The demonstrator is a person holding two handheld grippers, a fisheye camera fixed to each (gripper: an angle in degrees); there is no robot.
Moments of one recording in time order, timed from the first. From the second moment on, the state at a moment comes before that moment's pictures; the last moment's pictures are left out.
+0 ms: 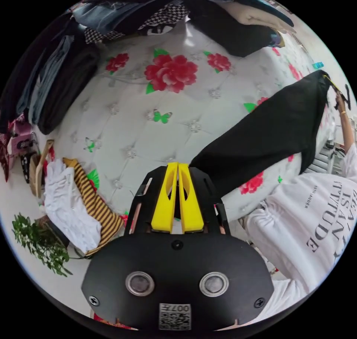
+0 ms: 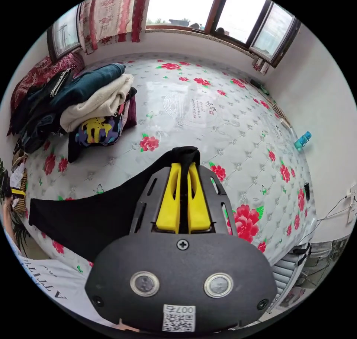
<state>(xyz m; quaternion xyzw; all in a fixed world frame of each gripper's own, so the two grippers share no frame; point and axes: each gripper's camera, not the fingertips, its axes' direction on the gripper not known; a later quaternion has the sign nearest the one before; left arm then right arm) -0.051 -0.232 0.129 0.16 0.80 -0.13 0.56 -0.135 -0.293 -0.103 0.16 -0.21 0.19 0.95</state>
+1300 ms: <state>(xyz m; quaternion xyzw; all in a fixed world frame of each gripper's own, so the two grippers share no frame) 0.070 -0.101 -0.108 0.24 0.89 -0.14 0.36 -0.335 0.027 0.043 0.06 -0.35 -0.19 0.92</state>
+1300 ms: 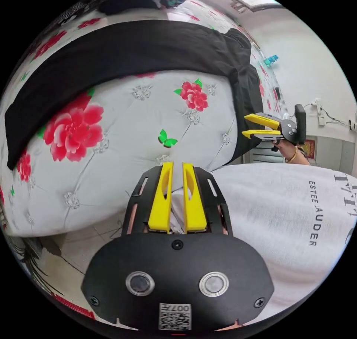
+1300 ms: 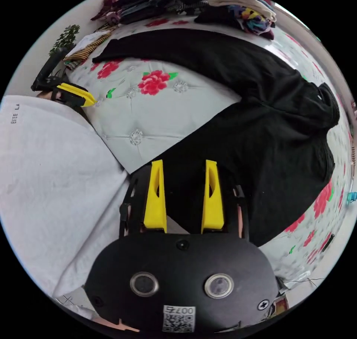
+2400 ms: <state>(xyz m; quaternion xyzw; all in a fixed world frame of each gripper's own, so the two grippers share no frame) 0.094 -0.055 -0.230 0.33 0.83 -0.22 0.40 -0.295 -0.044 0.022 0.17 -0.41 -0.10 0.89</state>
